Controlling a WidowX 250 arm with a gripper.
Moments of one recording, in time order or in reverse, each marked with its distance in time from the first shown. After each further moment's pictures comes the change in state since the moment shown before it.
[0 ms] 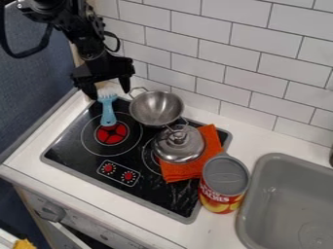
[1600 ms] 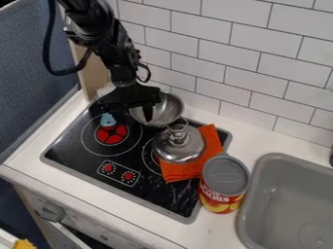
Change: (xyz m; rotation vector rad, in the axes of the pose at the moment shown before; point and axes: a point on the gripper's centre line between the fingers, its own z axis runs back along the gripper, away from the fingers) arm -0.044 -0.031 -0.043 0.046 0.114 -0.027
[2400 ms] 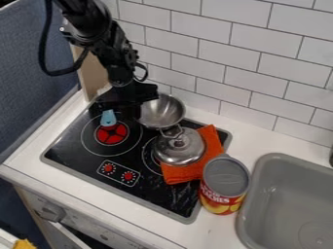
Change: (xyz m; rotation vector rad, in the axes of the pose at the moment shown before) arm -0.004 0.014 0.003 0.004 0.017 0.040
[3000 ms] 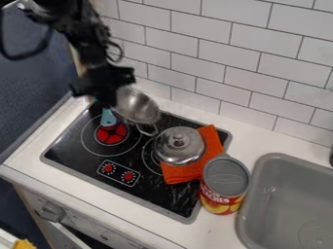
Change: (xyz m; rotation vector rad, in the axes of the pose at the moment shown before) arm 0.023 0.030 0.061 -0.014 -0.075 0.081
